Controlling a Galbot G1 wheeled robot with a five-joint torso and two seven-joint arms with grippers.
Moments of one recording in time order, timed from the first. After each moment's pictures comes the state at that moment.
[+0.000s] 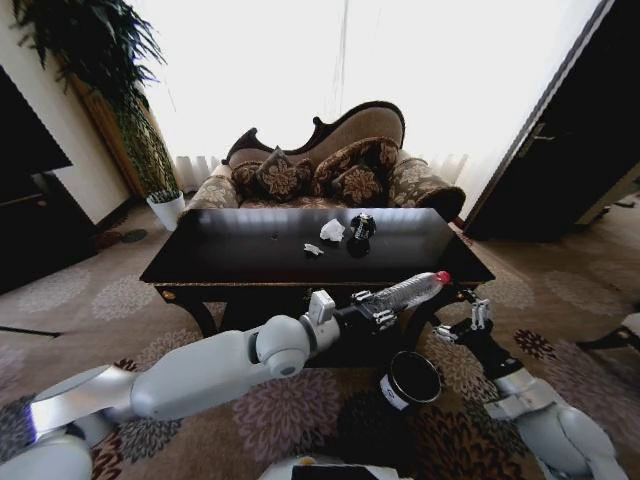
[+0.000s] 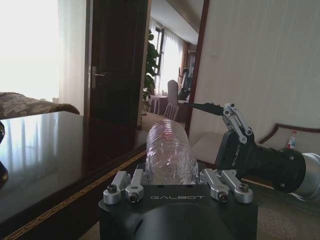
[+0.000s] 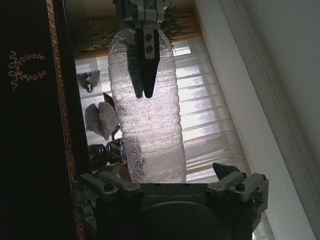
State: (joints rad) left arm 0.30 -1.03 0.72 -2.09 -1.02 0.29 -0.24; right arm -1.70 1.19 1.01 2.12 -0.74 0.57 0.03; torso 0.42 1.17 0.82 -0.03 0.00
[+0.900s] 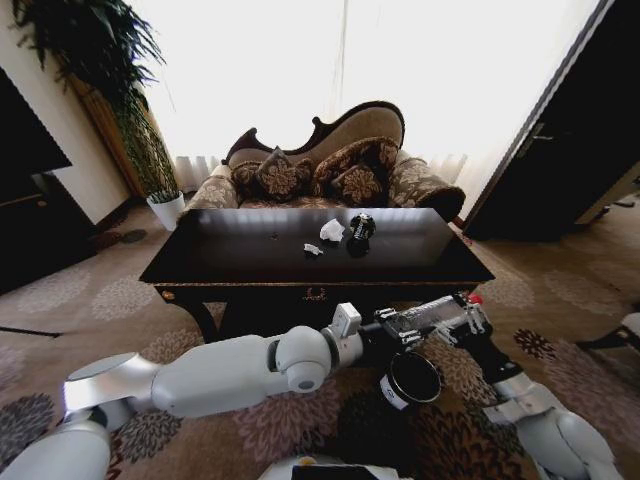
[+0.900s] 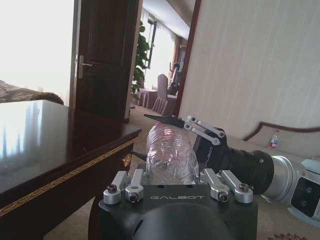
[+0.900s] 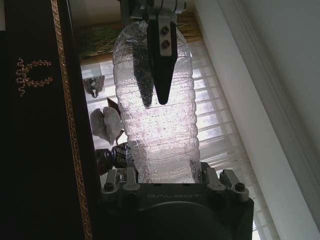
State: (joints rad) left arm 0.27 -1.05 0.78 -2.12 -1.08 0.30 -0.28; right arm -1.69 1.19 1.00 2.10 -0.75 0.59 0.03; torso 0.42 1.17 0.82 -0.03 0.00
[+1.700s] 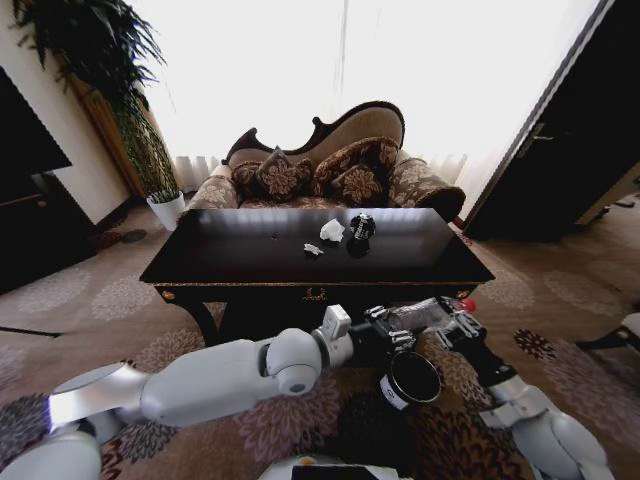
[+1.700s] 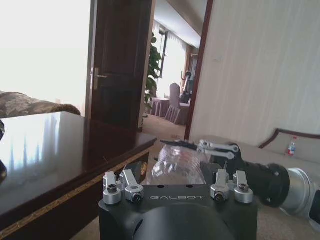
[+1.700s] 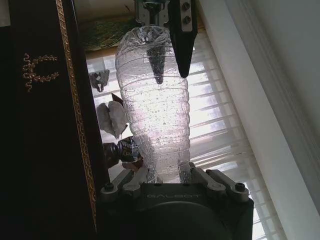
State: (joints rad) left arm 0.33 -1.01 0.71 -2.15 -1.02 0.30 -0.29; right arm -1.70 1.21 0.99 2.09 -0.75 0.60 0.03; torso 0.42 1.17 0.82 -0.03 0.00
